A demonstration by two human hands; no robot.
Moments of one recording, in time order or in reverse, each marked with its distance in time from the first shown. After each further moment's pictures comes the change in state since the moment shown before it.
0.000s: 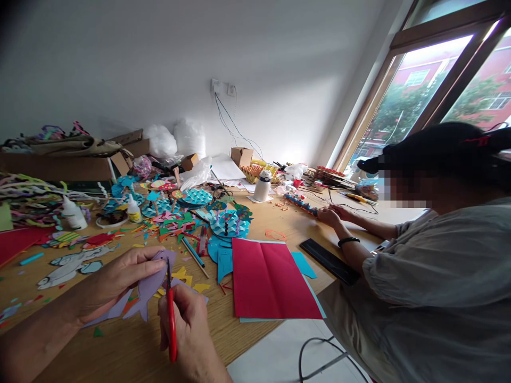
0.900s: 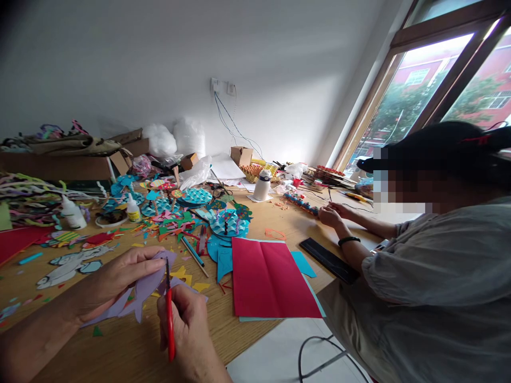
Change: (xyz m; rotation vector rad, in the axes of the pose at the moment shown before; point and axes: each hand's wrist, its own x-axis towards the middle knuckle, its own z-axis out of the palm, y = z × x) left_hand 0.004 -0.003 -0.004 0.072 -0.034 0.019; right_hand -0.001 0.005 -0.001 -0.040 0.006 -0.037
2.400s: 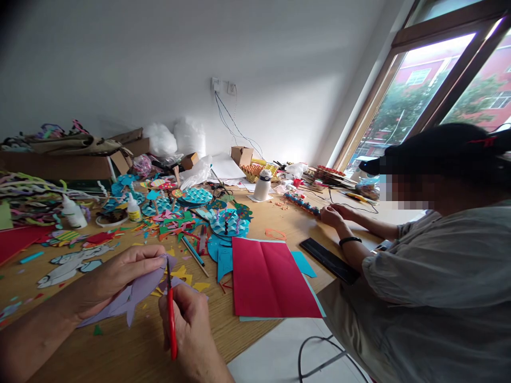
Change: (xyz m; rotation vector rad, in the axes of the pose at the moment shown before) left_hand -0.003 0.003 0.000 0.011 0.040 -0.025; right_hand 0.000 0.001 -0.003 -0.033 0.014 0.022
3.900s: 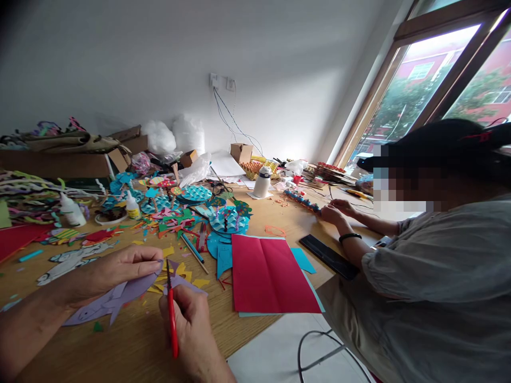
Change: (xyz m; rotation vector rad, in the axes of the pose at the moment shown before) left_hand 0.003 0.002 -0.014 0.294 -0.115 0.022; right_hand -0.002 0.004 -0.003 -0.045 -0.011 0.022
